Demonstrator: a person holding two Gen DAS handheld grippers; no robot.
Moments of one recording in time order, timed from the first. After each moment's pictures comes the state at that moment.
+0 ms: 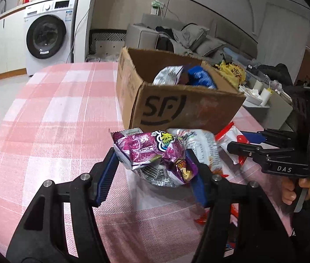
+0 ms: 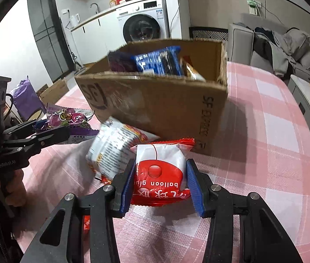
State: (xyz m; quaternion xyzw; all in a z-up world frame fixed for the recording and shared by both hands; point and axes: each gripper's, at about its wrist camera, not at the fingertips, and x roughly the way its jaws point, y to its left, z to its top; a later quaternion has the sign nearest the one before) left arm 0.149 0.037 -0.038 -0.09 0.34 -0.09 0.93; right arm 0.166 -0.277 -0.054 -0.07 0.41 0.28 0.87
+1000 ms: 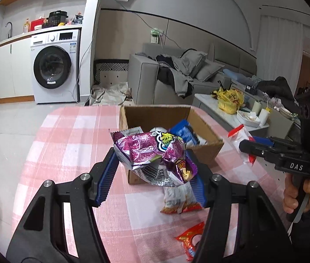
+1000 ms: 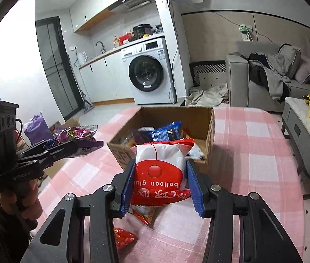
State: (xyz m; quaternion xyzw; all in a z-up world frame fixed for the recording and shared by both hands) left arm 0.102 0.019 0.083 -0.07 0.26 -0.07 0.96; right arm 0.134 -0.302 0.059 0.01 0.31 0.30 0.90
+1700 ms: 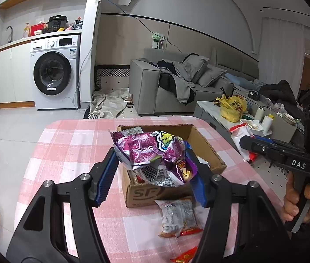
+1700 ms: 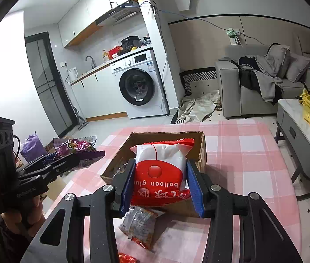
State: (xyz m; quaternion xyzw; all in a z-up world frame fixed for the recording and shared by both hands) left arm 0.139 0.004 0.122 -0.07 0.25 -0.06 0.96; right arm 0.164 -0.299 0.093 0.04 0.30 0.27 0.92
